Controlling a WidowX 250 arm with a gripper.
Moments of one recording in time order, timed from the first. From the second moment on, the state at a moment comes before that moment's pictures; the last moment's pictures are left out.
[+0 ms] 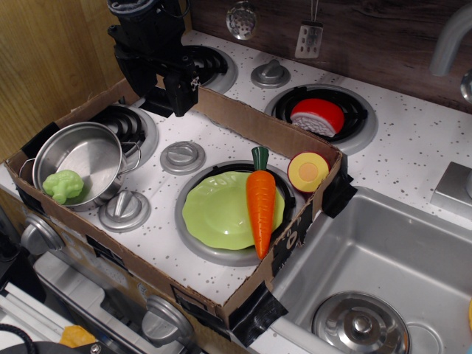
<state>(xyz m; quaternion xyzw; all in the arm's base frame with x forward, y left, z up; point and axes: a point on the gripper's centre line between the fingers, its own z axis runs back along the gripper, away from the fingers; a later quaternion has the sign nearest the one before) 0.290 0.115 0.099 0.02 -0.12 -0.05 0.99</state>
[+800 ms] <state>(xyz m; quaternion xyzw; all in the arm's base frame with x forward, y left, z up) 0.287 0.079 0.111 0.04 -0.04 -0.01 1.00</state>
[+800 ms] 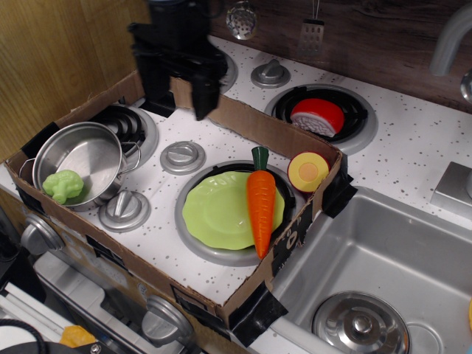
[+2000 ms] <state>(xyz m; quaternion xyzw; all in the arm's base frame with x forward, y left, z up) 0.278 0.004 0.053 0.04 -0.10 0.14 0.98</state>
